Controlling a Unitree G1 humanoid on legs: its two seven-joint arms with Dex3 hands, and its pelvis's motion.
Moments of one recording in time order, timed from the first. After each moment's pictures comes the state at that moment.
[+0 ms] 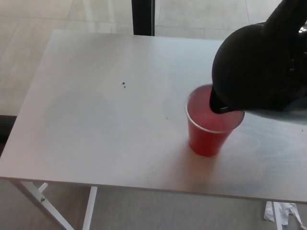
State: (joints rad) left_arm -0.02 0.84 0.49 1.19 -0.30 -0.17 -0.50; right_arm -0.70 -0.70 0.08 -0.20 -0.63 0.42 0.46
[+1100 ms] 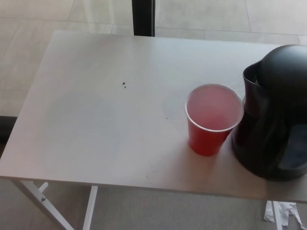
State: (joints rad) left_arm 0.01 0.82 0.50 1.22 -0.30 -0.17 -0.50; right_arm -0.36 -0.20 -0.57 -0.06 -0.31 0.51 0.17
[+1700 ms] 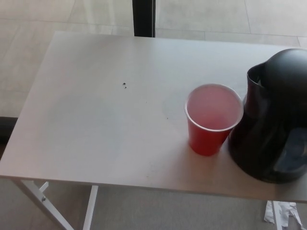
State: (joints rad) left_arm 0.02 0.80 0.51 1.22 -0.30 -0.17 -0.49; right_arm -0.24 -0.27 -0.48 0.01 -0.21 0.39 0.05
